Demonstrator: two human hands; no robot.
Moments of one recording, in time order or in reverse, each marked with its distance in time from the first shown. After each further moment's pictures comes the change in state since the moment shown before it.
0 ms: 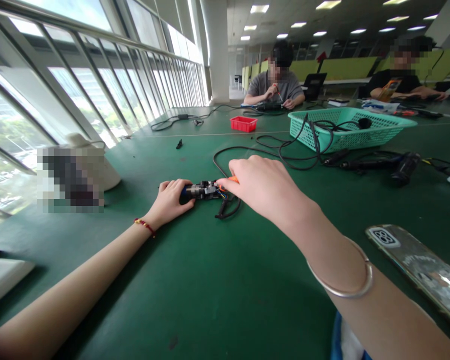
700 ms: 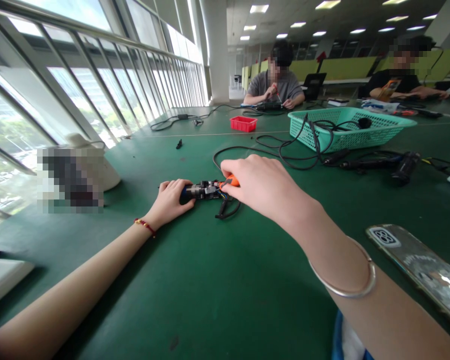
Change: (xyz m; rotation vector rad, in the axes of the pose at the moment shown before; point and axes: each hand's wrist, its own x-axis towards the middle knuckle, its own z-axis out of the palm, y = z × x) left_hand 0.000 -0.002 0.003 -0.003 0.010 0.007; right_hand 0.001 0.004 0.003 0.036 0.047 -0.115
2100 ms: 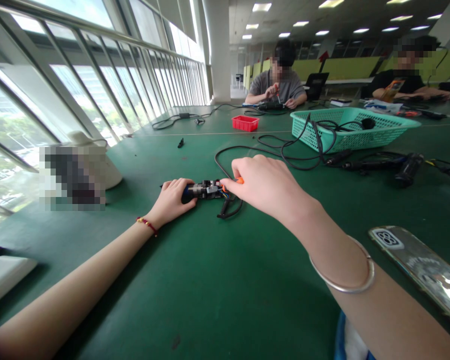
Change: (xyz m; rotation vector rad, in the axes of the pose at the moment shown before) left_hand 0.001 0.000 -0.001 -0.004 -0.017 -0.002; right_hand 0.004 0.001 0.005 0.064 -0.033 0.133
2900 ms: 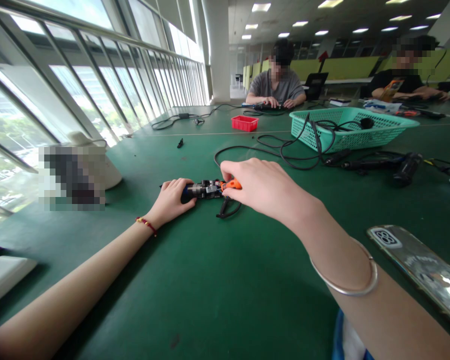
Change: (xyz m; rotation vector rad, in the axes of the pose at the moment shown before) left_hand 0.000 0.000 0.001 -0.003 0.002 -0.002; right_hand -0.001 0.001 -0.002 0.000 -0.063 -0.145
